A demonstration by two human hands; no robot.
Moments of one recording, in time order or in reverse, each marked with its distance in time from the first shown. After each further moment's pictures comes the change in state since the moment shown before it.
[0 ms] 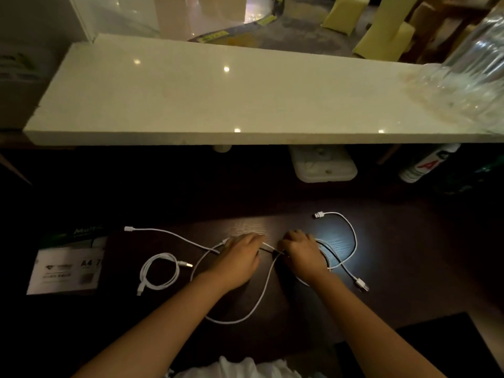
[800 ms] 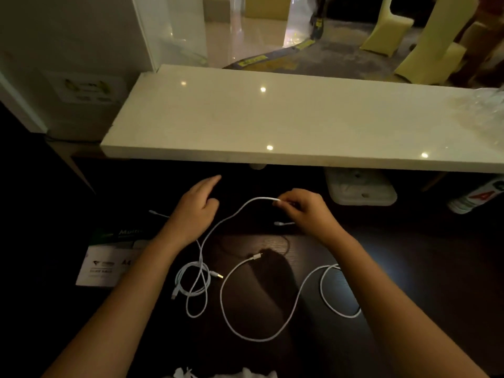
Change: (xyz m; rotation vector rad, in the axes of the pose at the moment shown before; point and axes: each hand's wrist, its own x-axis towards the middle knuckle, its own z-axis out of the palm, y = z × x) left_hand -0.028 -0.063 -0.155 -0.330 0.379 -0.282; right_hand 0.071 -0.064 -0.109 0.576 0.304 -0.285
